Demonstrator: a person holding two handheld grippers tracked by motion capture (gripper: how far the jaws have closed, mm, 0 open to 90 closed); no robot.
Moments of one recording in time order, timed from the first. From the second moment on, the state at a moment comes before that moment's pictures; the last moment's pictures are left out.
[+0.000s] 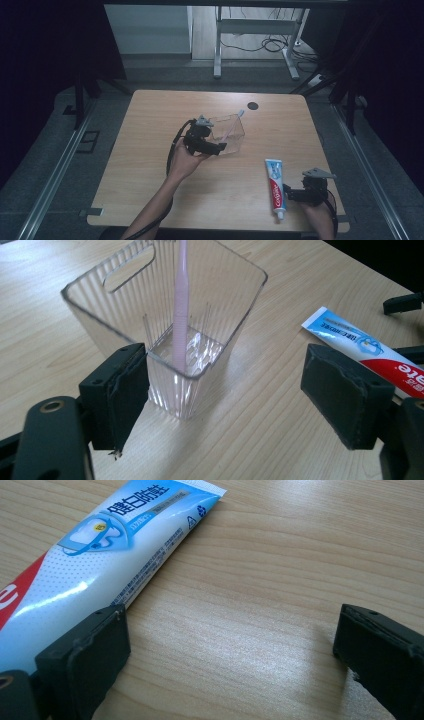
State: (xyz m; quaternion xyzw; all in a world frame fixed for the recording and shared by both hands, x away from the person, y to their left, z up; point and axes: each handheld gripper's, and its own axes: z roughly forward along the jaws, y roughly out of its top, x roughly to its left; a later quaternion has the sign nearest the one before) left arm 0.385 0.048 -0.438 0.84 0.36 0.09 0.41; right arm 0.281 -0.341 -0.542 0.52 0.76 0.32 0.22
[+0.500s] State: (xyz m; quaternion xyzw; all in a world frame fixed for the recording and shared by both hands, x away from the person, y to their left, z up) left arm 0.369 0.069 -0.451 0.83 0.36 0.09 0.42; right arm 0.281 -0.342 -0.542 0.52 0.76 0.31 0.22
